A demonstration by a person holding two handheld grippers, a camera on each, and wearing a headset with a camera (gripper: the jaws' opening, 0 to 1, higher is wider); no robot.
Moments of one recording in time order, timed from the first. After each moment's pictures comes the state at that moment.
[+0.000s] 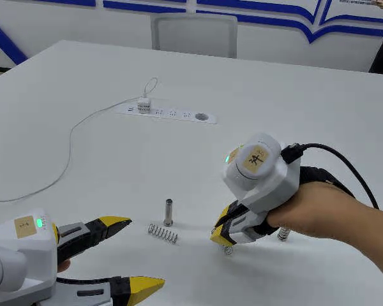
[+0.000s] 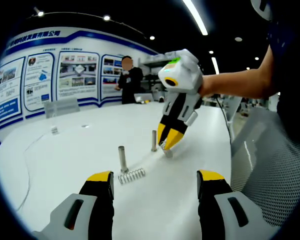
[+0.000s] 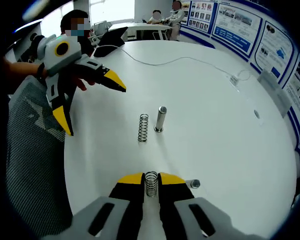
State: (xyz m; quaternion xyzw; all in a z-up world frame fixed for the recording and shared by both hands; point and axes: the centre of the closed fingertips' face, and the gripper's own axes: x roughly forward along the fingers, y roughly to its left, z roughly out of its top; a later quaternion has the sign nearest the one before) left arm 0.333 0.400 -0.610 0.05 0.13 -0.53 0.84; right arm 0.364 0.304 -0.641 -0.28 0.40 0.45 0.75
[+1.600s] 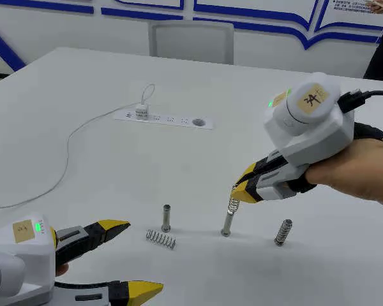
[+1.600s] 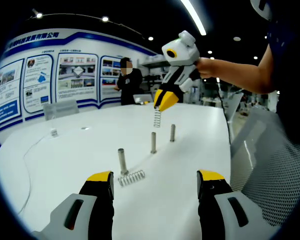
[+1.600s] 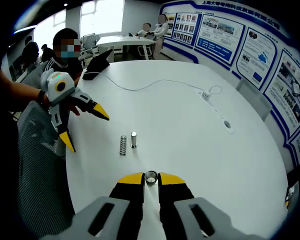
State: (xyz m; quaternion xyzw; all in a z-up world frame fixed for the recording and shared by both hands) left arm 0.332 0.400 -0.606 0.05 0.12 -0.53 0.84; right arm 0.394 0.276 -0.560 -0.26 0.35 0.41 0.80
